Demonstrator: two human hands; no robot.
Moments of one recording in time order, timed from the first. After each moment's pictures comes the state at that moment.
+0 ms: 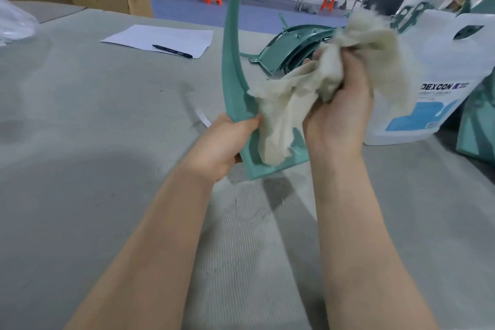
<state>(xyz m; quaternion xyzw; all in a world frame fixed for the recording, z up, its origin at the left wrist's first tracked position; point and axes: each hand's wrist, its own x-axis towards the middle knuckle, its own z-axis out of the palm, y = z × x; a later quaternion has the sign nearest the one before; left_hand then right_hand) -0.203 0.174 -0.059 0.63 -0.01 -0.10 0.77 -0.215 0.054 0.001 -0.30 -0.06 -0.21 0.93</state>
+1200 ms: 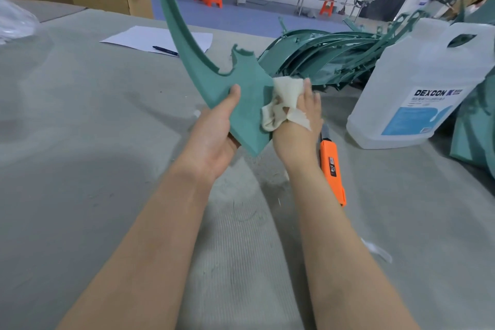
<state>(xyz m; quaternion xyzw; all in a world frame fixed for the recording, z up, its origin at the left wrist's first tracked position) -0.213 0.173 -0.040 0.44 0.00 -0.06 0.90 -0.189 0.055 -0.045 -0.95 0.06 -0.17 0.26</state>
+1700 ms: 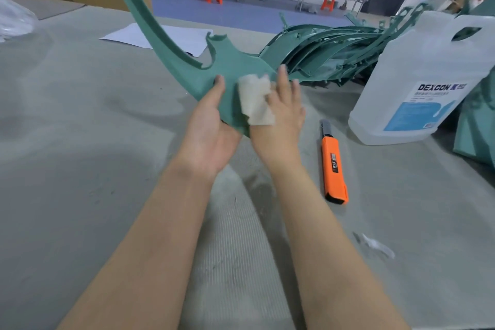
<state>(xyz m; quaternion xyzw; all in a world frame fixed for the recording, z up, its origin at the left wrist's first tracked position) -0.212 0.177 -0.038 0.31 -0.04 -0.07 0.95 -0.198 0.081 -0.057 -0.92 -0.02 -0.23 0.32</state>
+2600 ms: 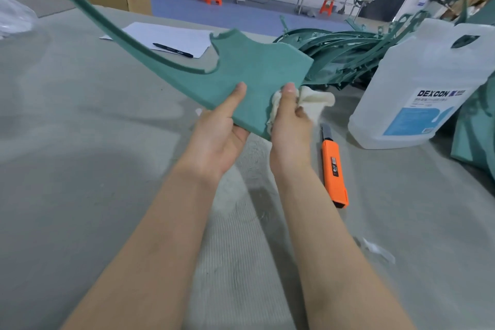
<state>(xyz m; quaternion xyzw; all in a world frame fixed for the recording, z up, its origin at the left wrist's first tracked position) -0.206 0.173 -0.044 0.33 -0.06 -0.03 0.94 -0.206 0.087 -0.044 -0.65 0.11 -0.18 0.73</state>
